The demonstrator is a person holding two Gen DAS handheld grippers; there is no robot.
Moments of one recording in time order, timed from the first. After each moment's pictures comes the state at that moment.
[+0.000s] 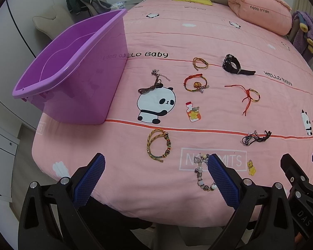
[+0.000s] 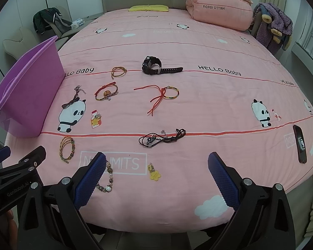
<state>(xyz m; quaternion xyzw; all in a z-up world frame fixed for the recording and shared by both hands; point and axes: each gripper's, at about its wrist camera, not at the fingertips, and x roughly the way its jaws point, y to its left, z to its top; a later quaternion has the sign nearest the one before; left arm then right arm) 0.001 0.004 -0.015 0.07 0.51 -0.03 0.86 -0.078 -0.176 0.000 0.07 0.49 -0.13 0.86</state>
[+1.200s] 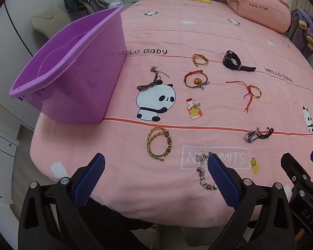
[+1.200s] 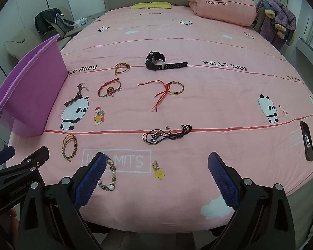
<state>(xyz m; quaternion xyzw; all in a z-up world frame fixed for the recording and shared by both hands) 0.001 0.007 -0.026 0.08 0.51 -0.04 0.85 -0.077 -0.180 -0.012 0.09 0.49 -0.11 0.86</state>
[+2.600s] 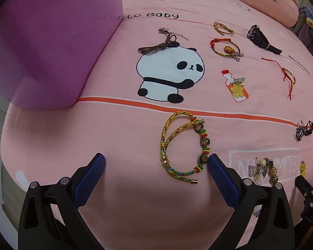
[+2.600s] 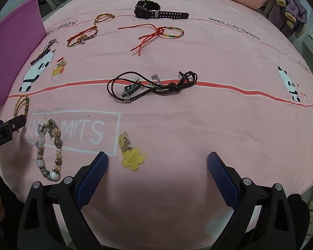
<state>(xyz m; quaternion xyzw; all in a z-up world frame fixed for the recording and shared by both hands) 0.058 0.039 -0.147 0.07 0.55 -0.05 0.83 -0.060 -0.202 -0.139 0.06 0.56 -0.11 0.82</state>
